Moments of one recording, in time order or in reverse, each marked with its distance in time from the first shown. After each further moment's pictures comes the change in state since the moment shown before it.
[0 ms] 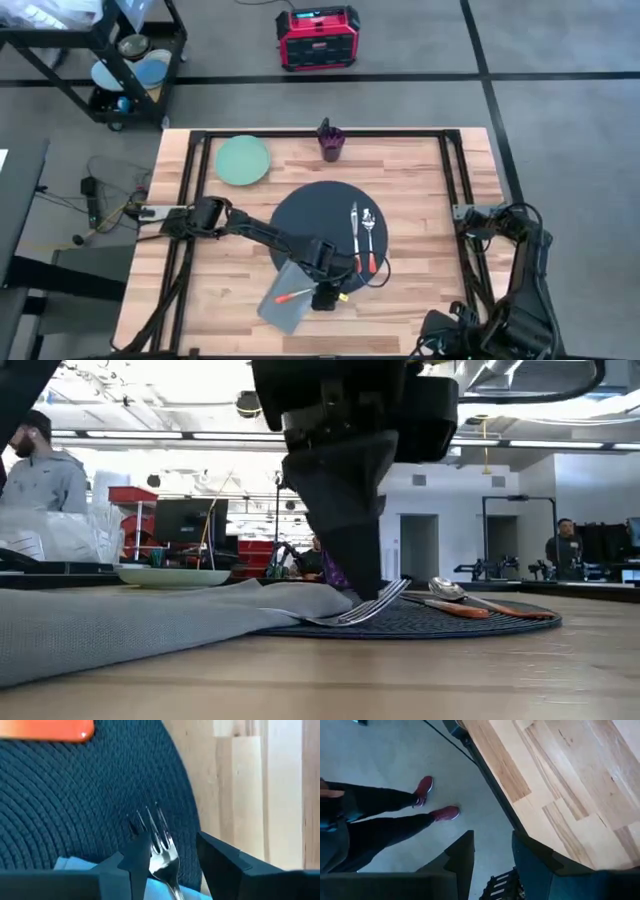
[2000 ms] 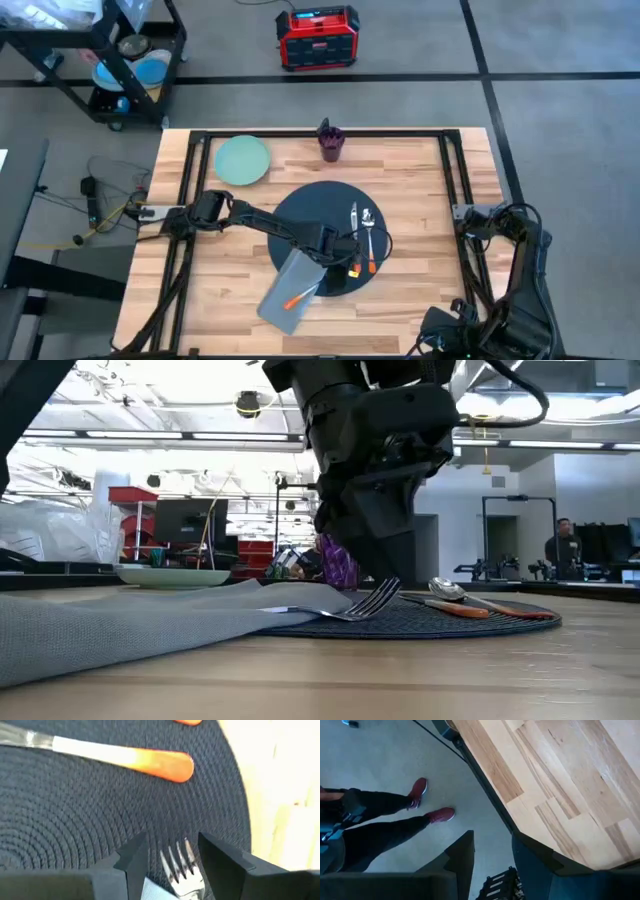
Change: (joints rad) left arm 0.079 -0.001 -0.004 0.059 -0.095 -0.179; right arm -0.005 0.000 0.000 -0.033 0.002 0.020
